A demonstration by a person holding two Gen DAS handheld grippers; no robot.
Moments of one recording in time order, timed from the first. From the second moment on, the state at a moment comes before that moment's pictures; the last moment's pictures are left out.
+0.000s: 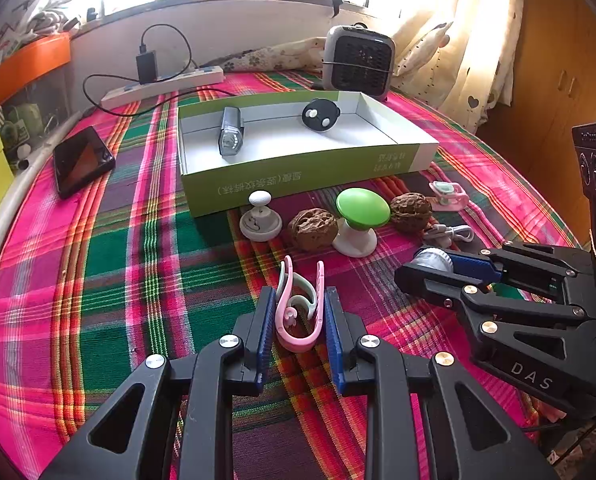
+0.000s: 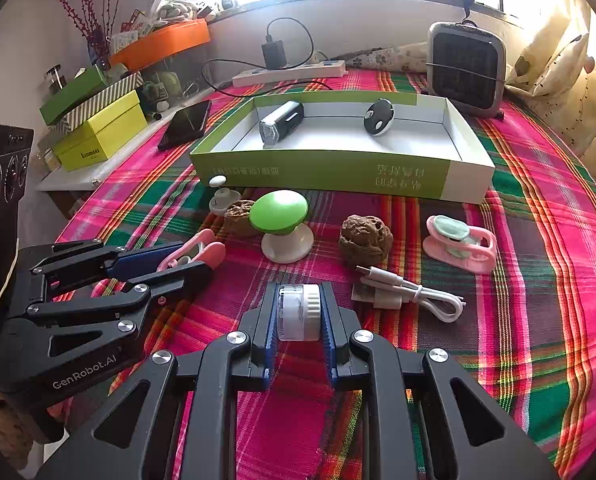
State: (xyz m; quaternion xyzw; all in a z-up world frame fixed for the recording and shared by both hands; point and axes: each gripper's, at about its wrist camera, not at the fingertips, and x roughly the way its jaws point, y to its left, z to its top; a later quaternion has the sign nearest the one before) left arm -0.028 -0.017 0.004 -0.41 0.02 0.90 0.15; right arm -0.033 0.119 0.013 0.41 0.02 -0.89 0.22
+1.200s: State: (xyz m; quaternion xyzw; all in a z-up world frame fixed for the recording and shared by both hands) left arm -0.028 -0.014 0.022 -0.39 0.03 0.91 0.14; right arm -0.037 0.126 0.024 0.39 0.02 -0.89 0.24
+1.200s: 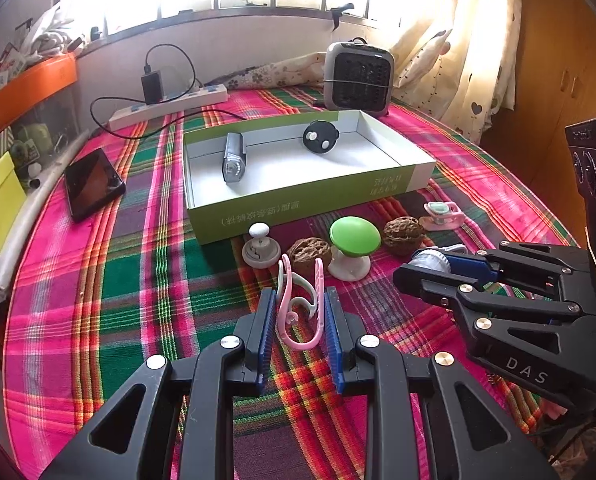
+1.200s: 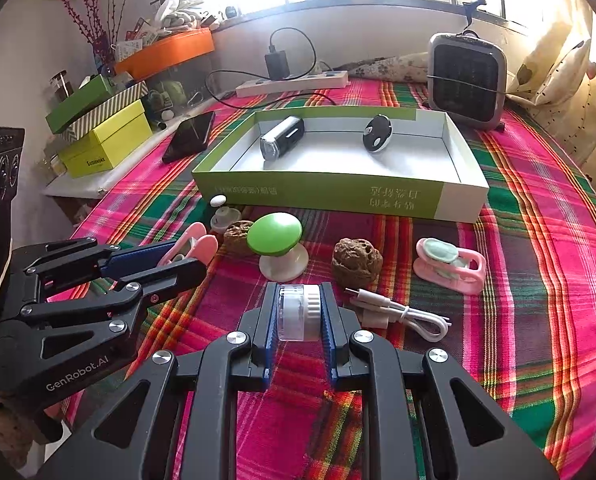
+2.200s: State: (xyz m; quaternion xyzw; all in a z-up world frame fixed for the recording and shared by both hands) left arm -0.112 -0.004 0.062 -0.38 0.00 0.91 0.16; right arm -0.114 0.140 0.078 0.35 0.02 -0.91 0.22
